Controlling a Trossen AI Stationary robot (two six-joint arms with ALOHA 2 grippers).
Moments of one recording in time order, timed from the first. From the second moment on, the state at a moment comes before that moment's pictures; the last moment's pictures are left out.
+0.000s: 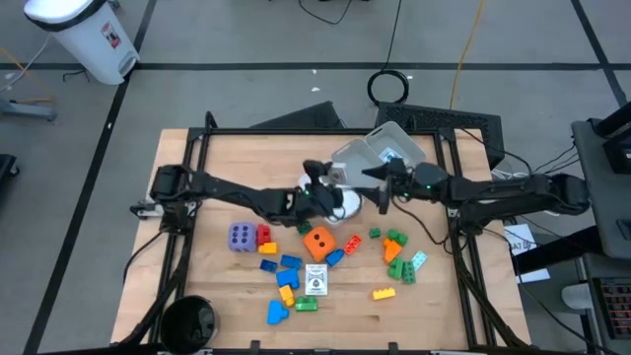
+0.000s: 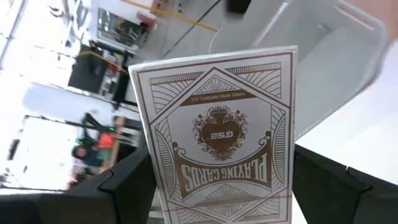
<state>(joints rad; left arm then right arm) -0.07 1.89 1.34 0.01 -0.97 0.64 -0.18 1.03 0.45 0.44 0.06 0.37</state>
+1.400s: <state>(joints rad) -0.03 1.73 1.33 -0.13 -0.38 0.22 -0.18 1.00 0.55 0.18 0.17 0.16</state>
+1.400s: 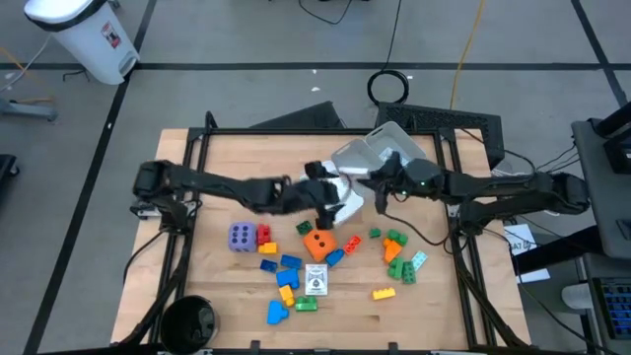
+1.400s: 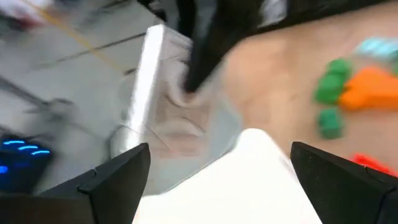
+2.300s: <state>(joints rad) 0.19 1.49 0.79 0.57 -0.05 0.02 -0.58 1.08 0.19 0.58 0.44 0.03</state>
